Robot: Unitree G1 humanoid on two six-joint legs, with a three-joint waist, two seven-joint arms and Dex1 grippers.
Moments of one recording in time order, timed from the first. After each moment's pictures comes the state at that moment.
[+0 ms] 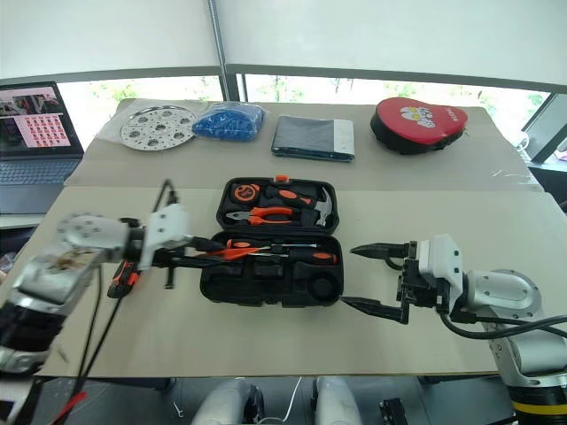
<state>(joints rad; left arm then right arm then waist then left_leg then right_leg) -0.53 0.83 -0.28 -0.14 -0.23 0.34 -1.22 0.00 -0.81 -0.17 -0.33 0.59 0.17 1.19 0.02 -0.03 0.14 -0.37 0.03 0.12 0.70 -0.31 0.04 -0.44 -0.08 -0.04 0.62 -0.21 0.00</state>
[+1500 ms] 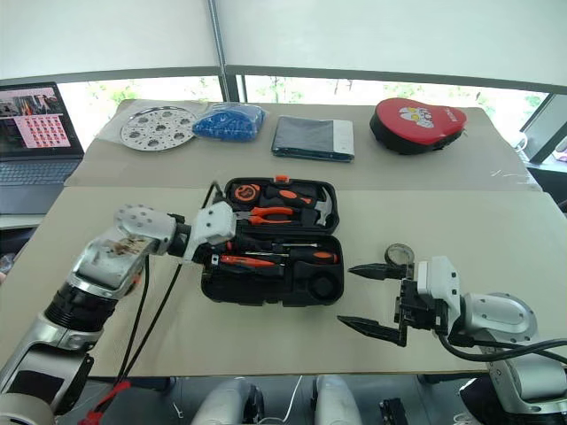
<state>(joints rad) -0.62 0.65 -0.23 -0.09 -0.19 0.48 -1.26 0.12 -0.78 -0.18 -0.38 0.62 0.17 1.19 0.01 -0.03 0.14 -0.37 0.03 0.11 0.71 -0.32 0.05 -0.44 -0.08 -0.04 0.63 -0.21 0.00</state>
